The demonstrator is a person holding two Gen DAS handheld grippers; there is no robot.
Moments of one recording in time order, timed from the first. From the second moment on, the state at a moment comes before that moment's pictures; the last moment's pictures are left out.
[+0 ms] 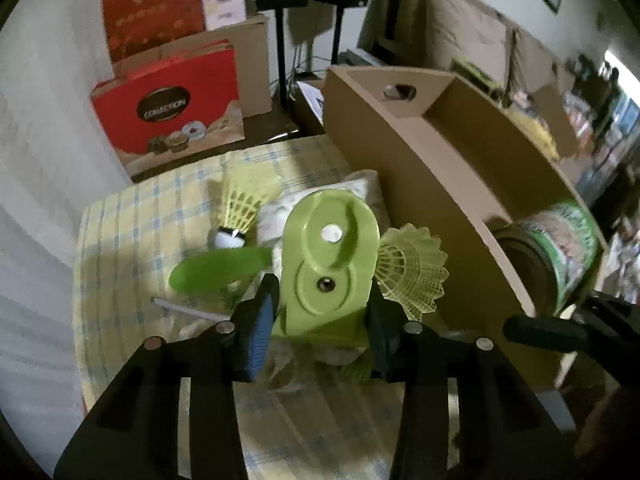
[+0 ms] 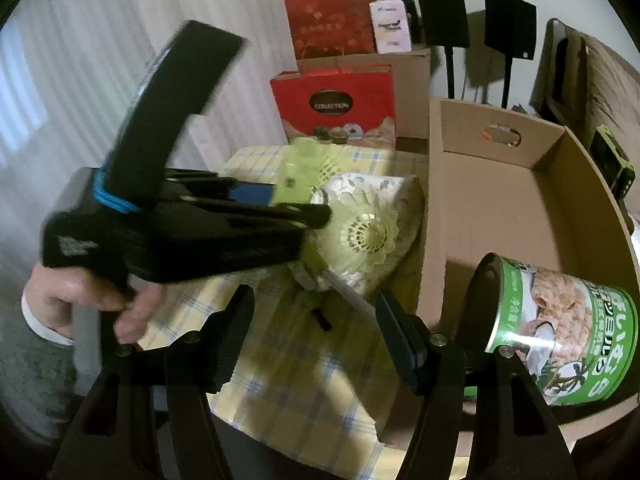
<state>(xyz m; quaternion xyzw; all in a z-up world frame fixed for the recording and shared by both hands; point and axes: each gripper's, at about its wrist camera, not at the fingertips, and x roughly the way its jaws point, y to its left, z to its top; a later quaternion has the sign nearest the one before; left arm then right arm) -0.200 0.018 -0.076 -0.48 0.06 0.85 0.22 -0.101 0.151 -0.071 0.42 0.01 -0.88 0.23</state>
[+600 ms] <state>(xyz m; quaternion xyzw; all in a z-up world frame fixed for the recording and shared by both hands) -0.207 -0.066 -0.092 -0.49 -0.08 0.84 0.21 -0.114 0.120 -0.087 0.44 0.05 -0.87 0.23</state>
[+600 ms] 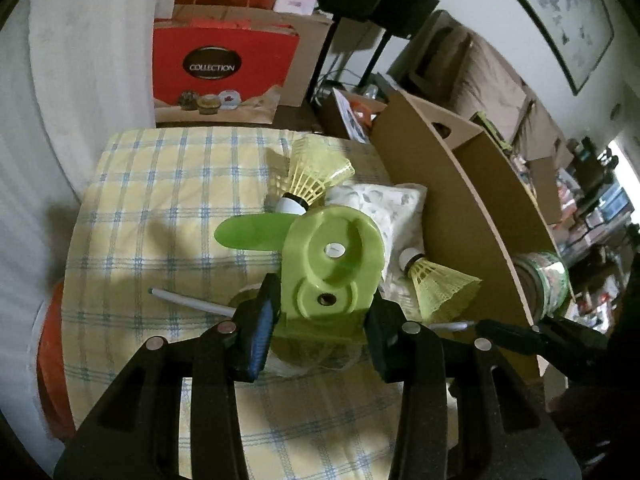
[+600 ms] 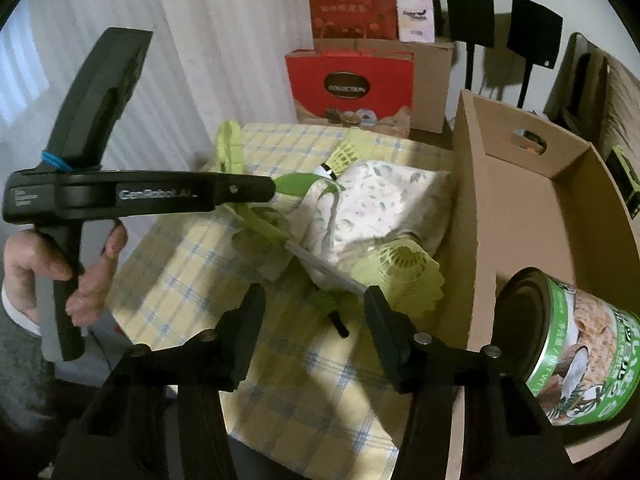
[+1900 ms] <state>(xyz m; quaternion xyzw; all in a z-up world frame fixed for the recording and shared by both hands) -0.205 -0.014 -0.004 -0.45 -0.16 0.84 0.27 -0.144 0.247 -0.021 0.37 -0.26 -0.86 0.23</state>
